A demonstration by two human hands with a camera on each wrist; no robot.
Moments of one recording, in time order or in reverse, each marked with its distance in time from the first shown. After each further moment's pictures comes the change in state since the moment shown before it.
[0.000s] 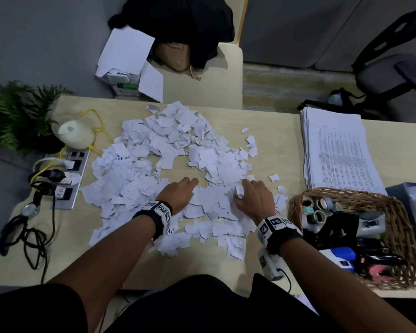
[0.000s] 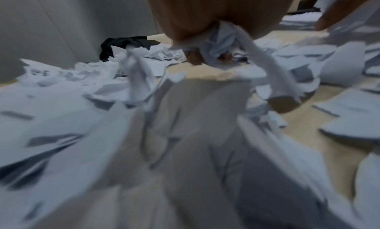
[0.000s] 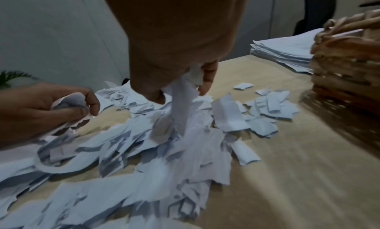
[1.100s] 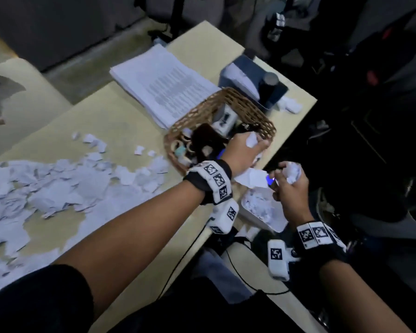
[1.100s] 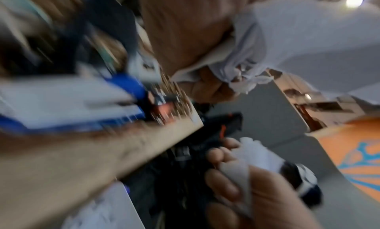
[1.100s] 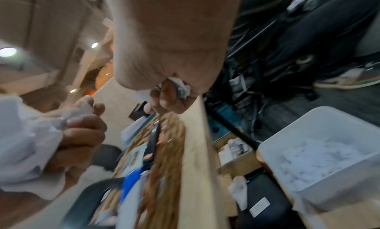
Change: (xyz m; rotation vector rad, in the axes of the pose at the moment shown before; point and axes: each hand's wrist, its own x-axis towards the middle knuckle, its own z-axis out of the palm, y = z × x) left_hand 0.013 0.428 0.014 -0.875 -0.535 0.493; right_hand -0.305 0.143 -0.017 1.249 1.031 1.076
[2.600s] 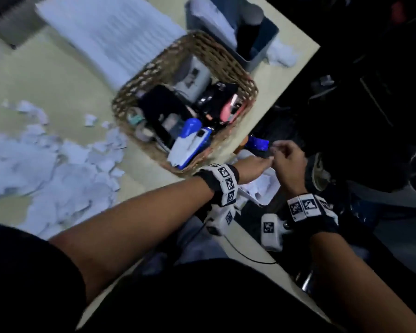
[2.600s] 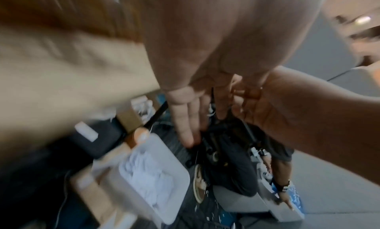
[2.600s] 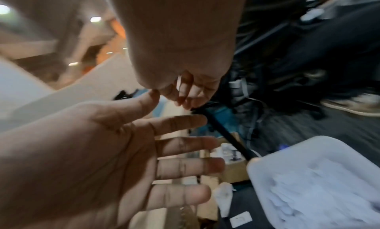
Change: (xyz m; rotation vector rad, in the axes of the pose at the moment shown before) left_hand 0.021 -0.056 0.127 0.127 -0.509 -0.470; right_hand 0.079 0.067 -0.058 -0.445 0.045 0.017
